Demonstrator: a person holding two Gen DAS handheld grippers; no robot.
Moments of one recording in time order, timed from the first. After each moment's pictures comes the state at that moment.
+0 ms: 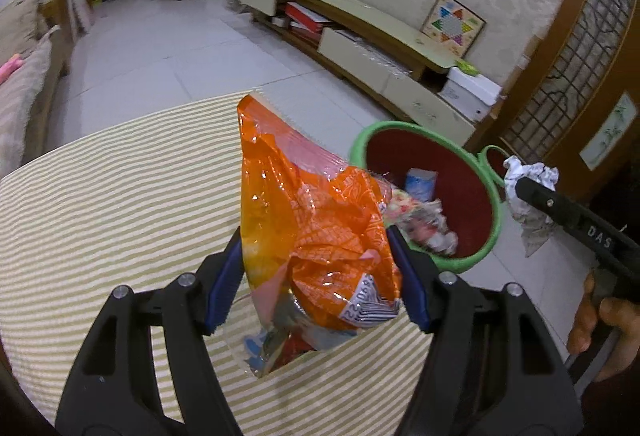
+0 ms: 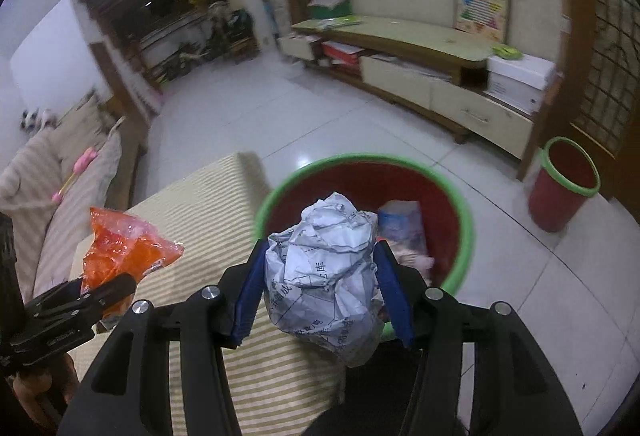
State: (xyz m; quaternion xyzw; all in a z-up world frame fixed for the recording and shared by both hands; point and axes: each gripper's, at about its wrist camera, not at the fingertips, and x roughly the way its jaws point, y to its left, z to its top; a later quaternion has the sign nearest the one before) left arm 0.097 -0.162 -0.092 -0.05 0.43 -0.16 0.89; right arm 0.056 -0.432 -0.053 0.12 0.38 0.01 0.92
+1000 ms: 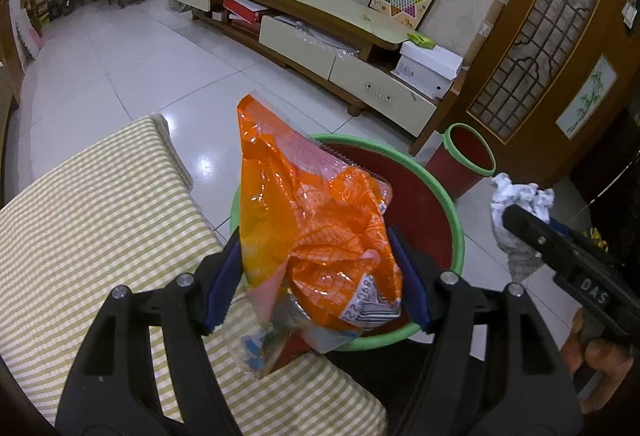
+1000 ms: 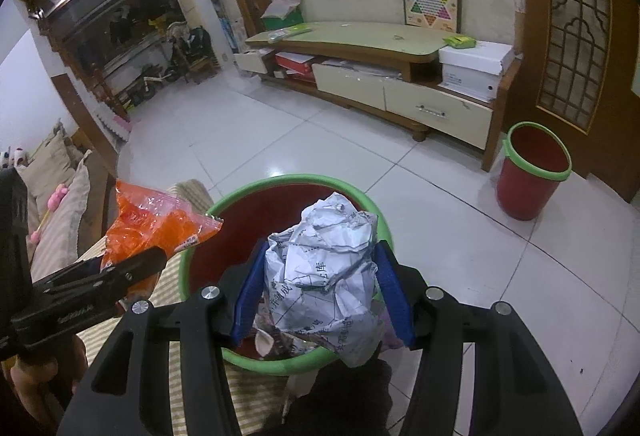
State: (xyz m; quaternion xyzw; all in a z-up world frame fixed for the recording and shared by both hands) left arm 0.153 -0.268 -0.105 -0.01 0.44 -0.23 0.87; right arm 0.062 -0.499 -0.064 0.14 0.38 -0.05 0.91
